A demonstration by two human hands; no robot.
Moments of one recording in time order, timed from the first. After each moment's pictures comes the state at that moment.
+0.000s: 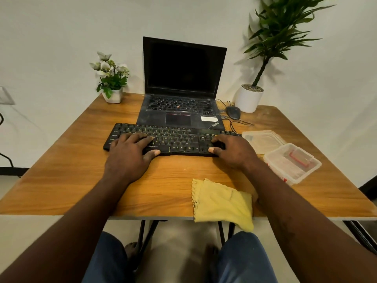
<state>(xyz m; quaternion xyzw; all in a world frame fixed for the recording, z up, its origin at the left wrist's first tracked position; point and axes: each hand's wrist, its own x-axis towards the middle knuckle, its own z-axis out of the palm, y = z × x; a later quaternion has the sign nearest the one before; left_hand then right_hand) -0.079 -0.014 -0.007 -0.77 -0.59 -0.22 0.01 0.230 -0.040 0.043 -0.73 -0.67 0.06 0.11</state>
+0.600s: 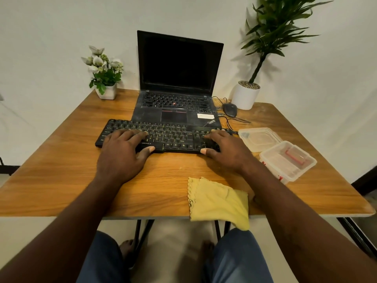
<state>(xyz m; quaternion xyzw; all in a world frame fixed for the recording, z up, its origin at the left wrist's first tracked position) -0.082 -0.015 -0.008 -0.78 -0.56 -0.28 0.04 0.225 -0.048 0.045 -0.68 -0.72 0.04 0.08</state>
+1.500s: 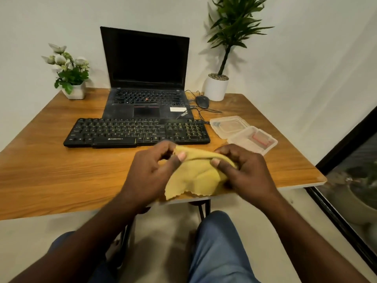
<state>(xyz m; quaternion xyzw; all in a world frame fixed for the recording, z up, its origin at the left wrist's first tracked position) 0.030 -0.136 0.039 -0.77 -0.32 -0.46 -0.32 0.256 -0.213 0.064 -0.60 -0.63 0.18 0.46</state>
